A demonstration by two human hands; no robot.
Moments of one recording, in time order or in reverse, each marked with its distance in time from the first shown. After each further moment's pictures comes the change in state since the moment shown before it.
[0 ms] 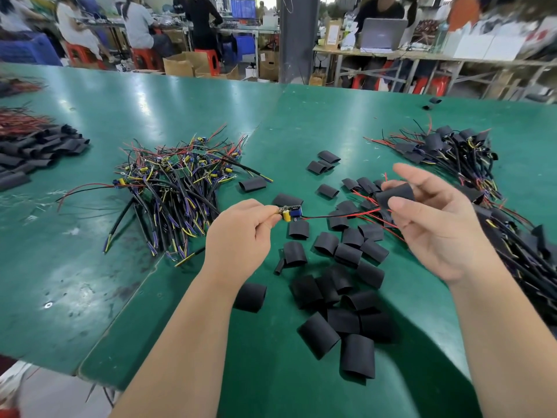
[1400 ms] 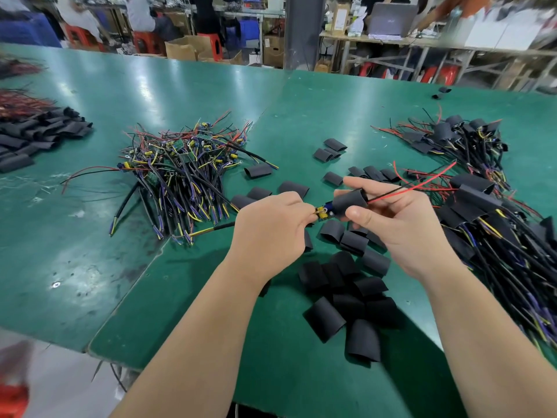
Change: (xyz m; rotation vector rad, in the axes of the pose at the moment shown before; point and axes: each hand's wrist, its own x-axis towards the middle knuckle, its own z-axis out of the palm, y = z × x) left_hand -0.006 0.034 0.002 0.216 -0.065 0.190; right_hand -0.009 0.031 0.019 -0.484 -0.184 -0.024
